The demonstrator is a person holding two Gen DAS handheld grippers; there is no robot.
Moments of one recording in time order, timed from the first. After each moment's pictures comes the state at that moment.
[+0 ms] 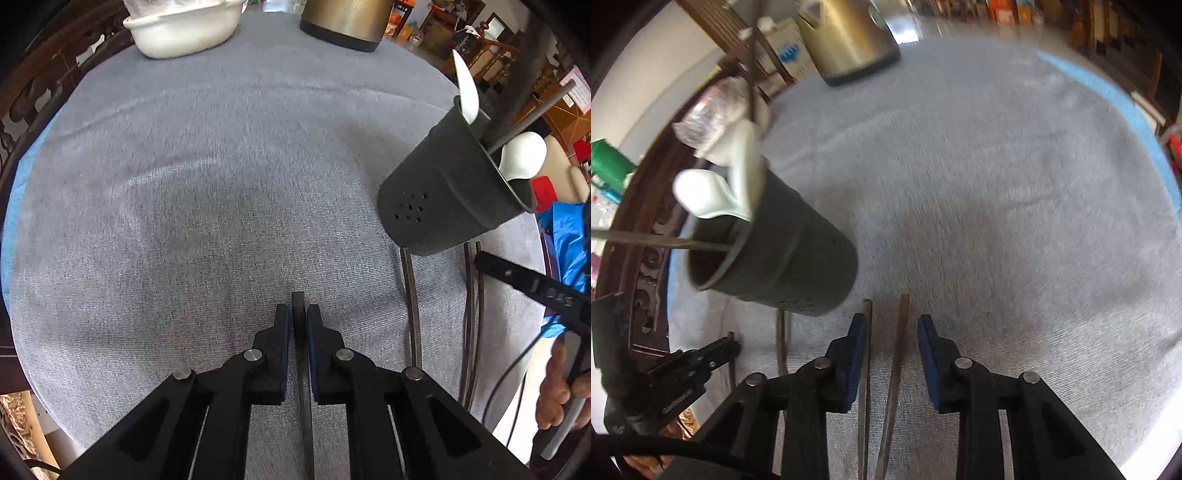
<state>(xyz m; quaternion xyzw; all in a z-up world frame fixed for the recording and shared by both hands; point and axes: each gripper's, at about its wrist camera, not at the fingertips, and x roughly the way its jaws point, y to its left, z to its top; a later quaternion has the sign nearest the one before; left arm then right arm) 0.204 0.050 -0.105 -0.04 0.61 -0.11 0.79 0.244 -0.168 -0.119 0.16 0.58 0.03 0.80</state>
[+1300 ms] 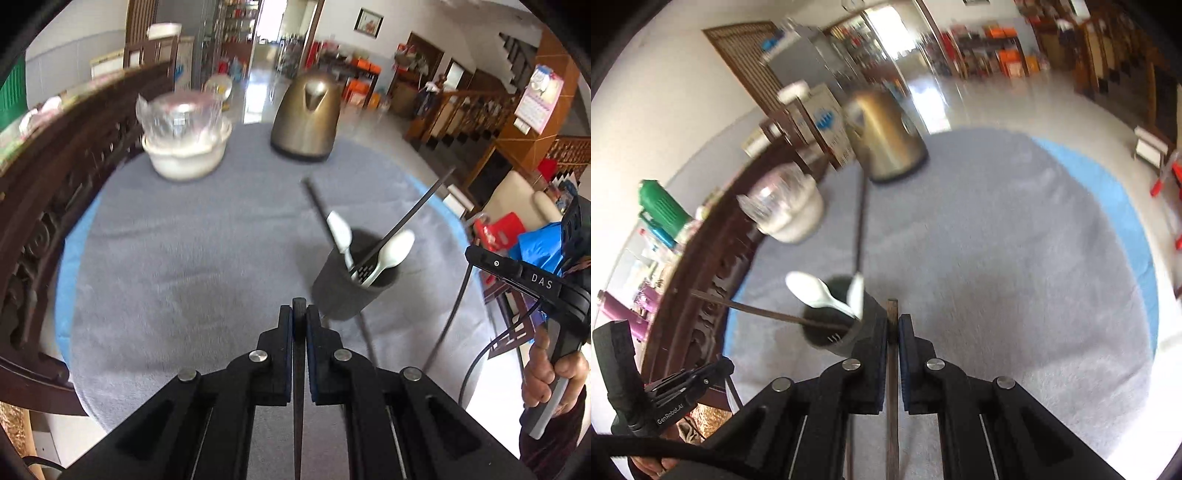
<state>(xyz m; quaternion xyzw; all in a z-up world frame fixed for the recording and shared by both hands) 0.152 0.042 0.048 -0.04 0.45 -0.14 0.88 0.193 -0.212 0.033 0.18 0.41 0.08 0.89</state>
